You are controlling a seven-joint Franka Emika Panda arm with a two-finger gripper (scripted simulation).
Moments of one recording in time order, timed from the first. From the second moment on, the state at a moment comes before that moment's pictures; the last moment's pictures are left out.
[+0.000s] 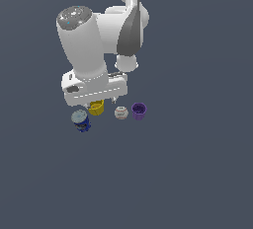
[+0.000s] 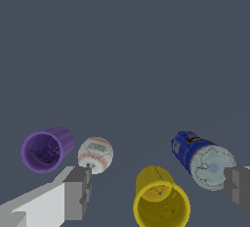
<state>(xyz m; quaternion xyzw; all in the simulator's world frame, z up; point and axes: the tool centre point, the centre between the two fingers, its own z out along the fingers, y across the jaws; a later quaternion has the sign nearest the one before) 0.008 -0.094 0.230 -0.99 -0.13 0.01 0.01</state>
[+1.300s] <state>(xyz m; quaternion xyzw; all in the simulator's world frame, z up) -0.015 -0.209 0.136 -0.95 -0.31 0.00 0.00</state>
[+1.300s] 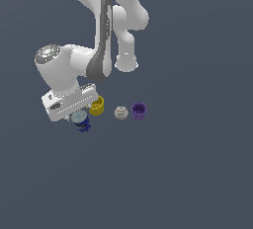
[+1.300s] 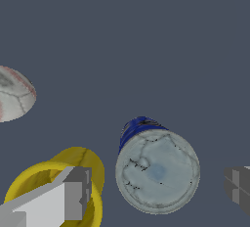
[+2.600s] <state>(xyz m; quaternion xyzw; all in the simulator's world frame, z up) -0.022 -0.222 0.078 -0.94 -0.34 0.00 0.00</state>
